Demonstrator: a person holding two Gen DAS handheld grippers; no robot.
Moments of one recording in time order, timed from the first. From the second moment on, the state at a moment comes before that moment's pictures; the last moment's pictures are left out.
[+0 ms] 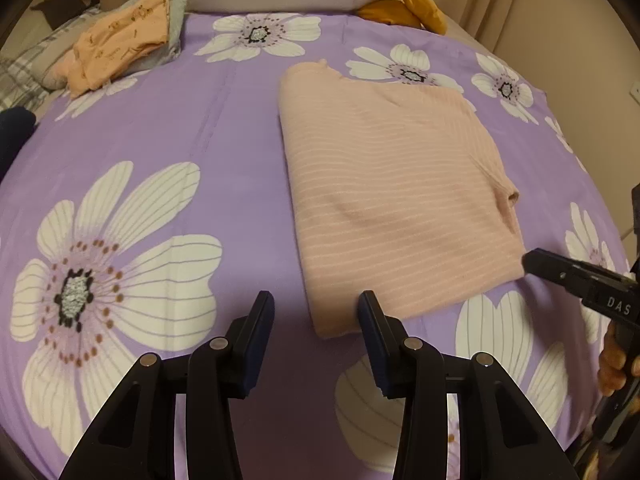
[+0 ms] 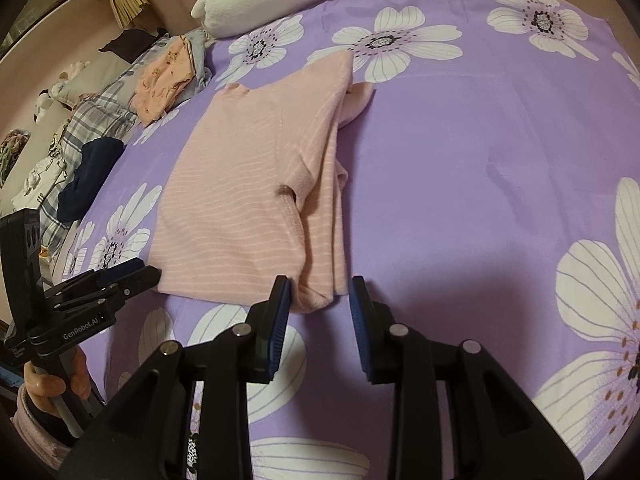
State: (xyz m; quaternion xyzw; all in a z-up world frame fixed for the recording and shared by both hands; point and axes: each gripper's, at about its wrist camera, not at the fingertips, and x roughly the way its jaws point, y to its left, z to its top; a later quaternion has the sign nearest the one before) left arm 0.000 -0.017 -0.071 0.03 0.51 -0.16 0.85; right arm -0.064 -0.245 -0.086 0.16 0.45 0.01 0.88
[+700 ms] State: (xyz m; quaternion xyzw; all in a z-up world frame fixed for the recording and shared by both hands) left arm -0.038 -0.013 -0.011 0.03 0.45 -0.14 0.88; right arm -0.106 -0.215 -0.024 0.11 0.39 -0.01 0.91
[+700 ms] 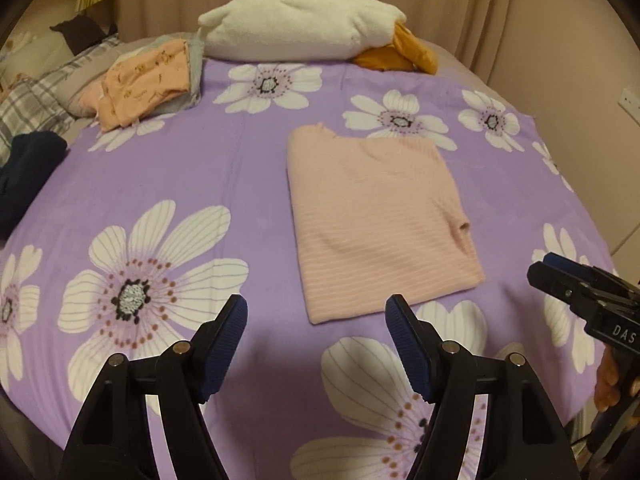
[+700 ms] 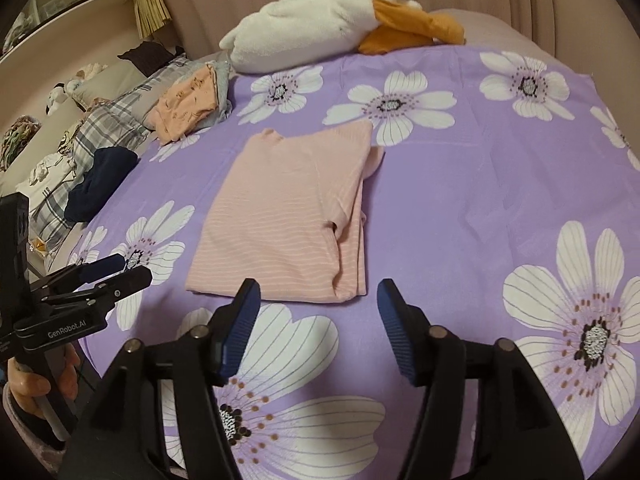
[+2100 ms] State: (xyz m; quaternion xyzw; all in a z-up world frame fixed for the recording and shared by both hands) left arm -0.091 -0.014 0.054 0.04 0.46 -0.11 0.88; right arm -0.172 -0.165 0.053 0.04 0.35 -0.04 0.93
